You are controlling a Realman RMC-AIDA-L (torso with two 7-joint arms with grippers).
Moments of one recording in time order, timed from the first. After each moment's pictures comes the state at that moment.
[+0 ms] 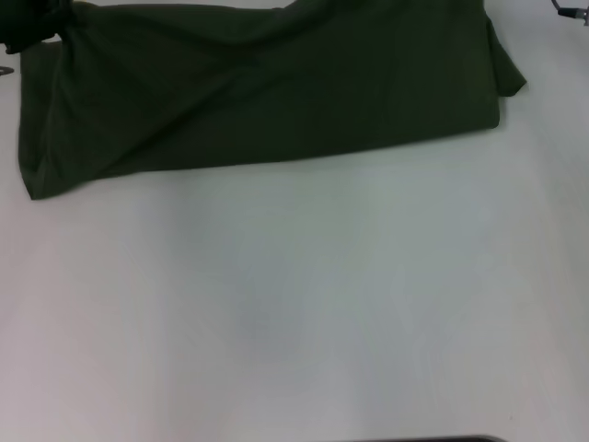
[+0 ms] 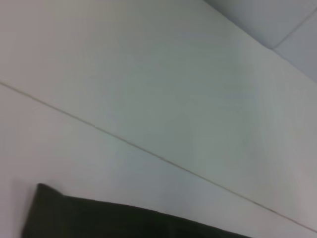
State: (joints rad) left arm -0.79 -2.03 0.53 0.68 2.48 0.95 -2.62; right arm 0.83 2.03 -0.89 -0.66 -2.37 -0.67 2.45
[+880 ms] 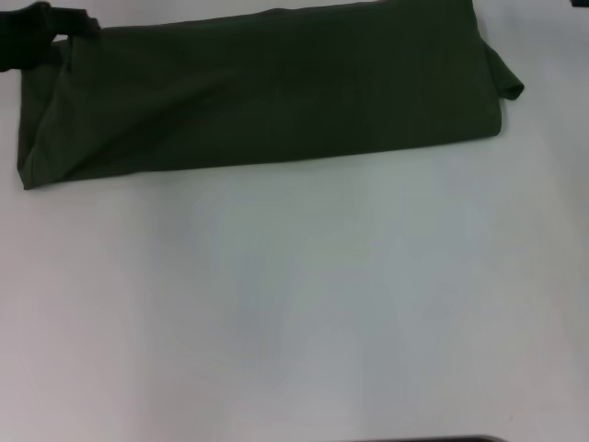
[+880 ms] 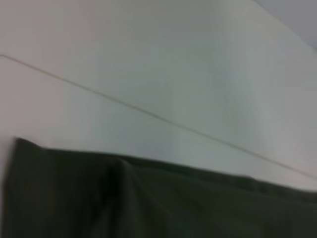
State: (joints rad) left arm -0.77 -1.96 0.55 0.71 2.46 1.21 -2.58; right arm 0.86 1.96 -0.88 -0.65 -2.37 -0.89 2.46
